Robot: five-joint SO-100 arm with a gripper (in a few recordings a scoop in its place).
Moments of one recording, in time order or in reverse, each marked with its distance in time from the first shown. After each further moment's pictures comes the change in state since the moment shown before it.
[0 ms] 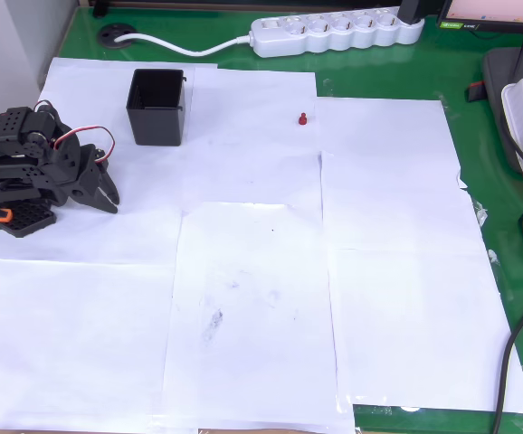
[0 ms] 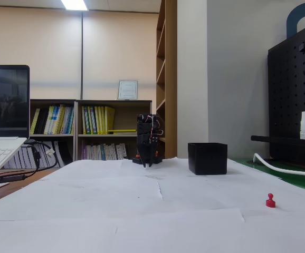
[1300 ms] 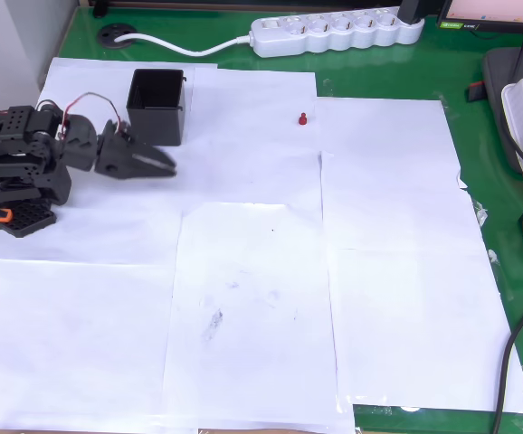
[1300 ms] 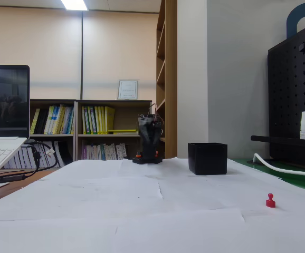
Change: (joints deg) arm -4.7 9.0 1.8 -57.4 -3.9
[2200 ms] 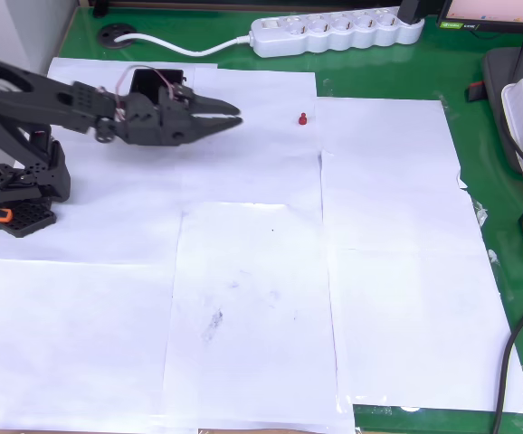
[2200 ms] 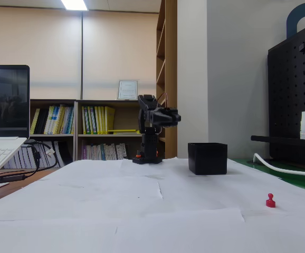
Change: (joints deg) arm -7.2 73.5 30.5 -59.4 5.2
